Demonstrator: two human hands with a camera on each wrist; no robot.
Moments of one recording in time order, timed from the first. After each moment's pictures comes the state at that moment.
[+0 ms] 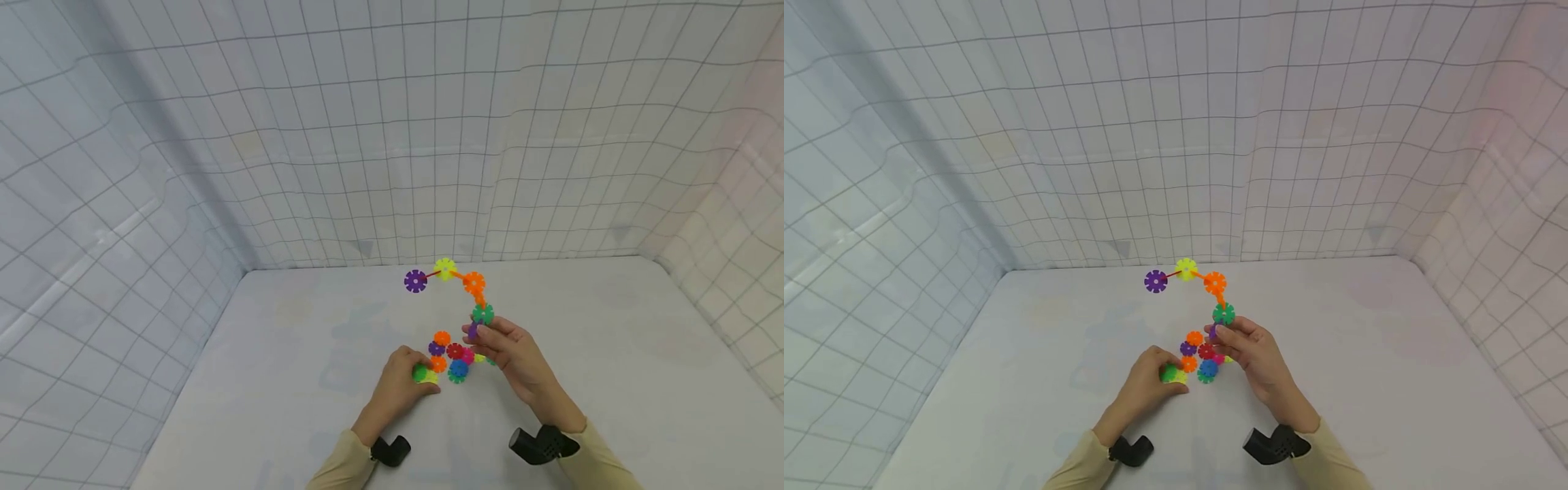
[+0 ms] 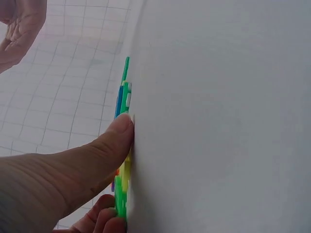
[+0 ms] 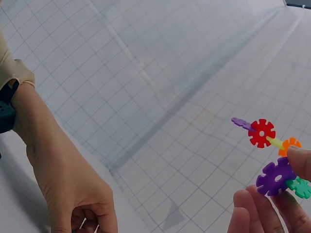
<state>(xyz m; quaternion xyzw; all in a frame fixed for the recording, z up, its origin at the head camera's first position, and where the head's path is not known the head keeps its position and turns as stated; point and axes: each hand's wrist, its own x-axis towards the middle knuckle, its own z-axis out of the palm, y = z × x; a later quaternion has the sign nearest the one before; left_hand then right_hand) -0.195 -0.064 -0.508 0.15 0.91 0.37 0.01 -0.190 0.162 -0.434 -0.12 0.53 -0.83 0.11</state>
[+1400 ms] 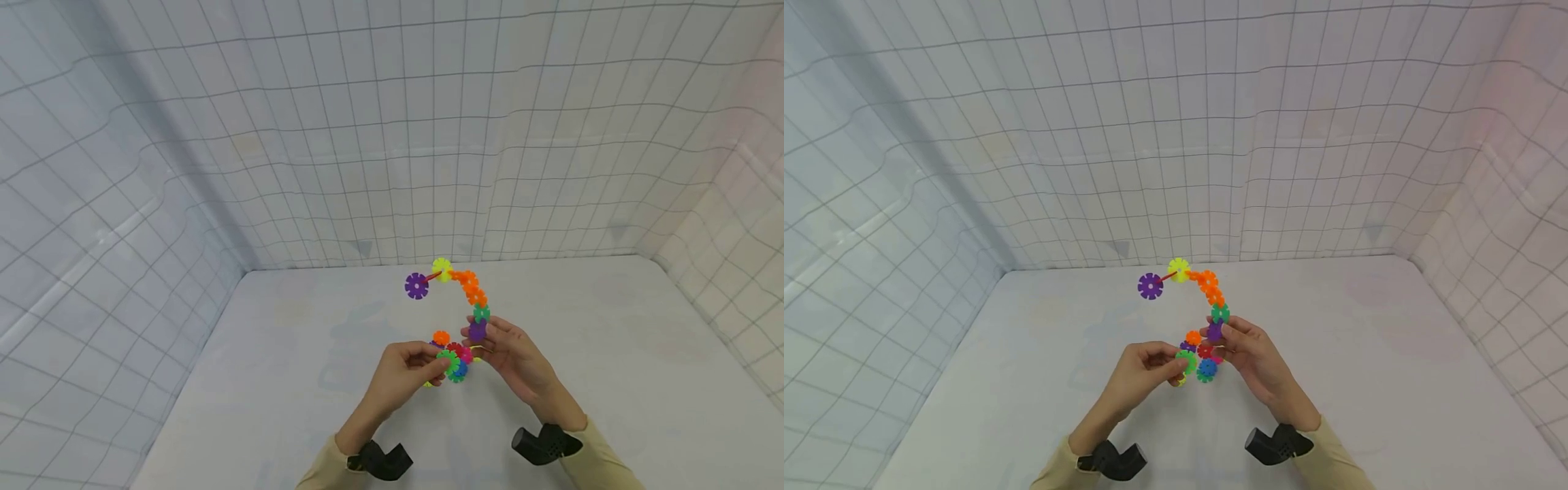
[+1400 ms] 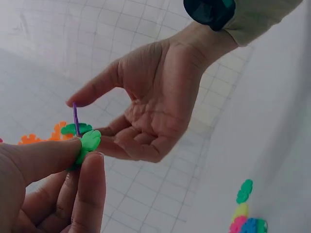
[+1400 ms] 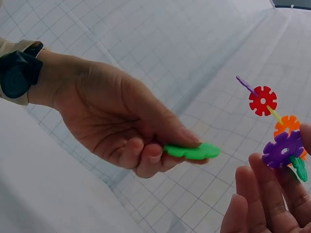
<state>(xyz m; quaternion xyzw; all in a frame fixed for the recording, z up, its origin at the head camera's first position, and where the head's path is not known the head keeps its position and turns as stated) -0.171 -0.059 -0.433 0.17 0.72 0.67 0.09 -0.187 0.165 -0.429 -0.21 0.45 -0.85 0.18</state>
